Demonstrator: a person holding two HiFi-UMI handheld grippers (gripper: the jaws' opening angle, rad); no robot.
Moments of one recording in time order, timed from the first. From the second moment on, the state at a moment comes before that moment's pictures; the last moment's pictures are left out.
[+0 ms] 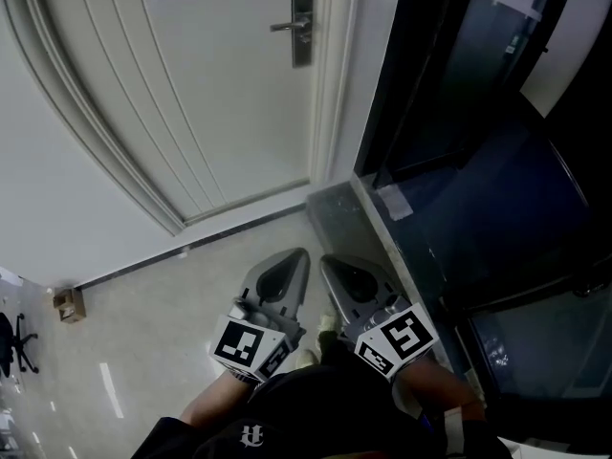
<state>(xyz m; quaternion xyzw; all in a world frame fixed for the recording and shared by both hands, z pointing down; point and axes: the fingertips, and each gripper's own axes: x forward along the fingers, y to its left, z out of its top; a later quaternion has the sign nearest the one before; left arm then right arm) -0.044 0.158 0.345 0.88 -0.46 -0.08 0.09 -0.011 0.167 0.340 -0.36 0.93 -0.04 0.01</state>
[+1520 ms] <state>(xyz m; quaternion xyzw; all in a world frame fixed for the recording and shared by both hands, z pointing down) -0.057 -0.198 0.335 0.85 -0.52 -0.08 0.06 -0.018 -0.198 0.326 -0.32 0.95 -0.03 0.03</state>
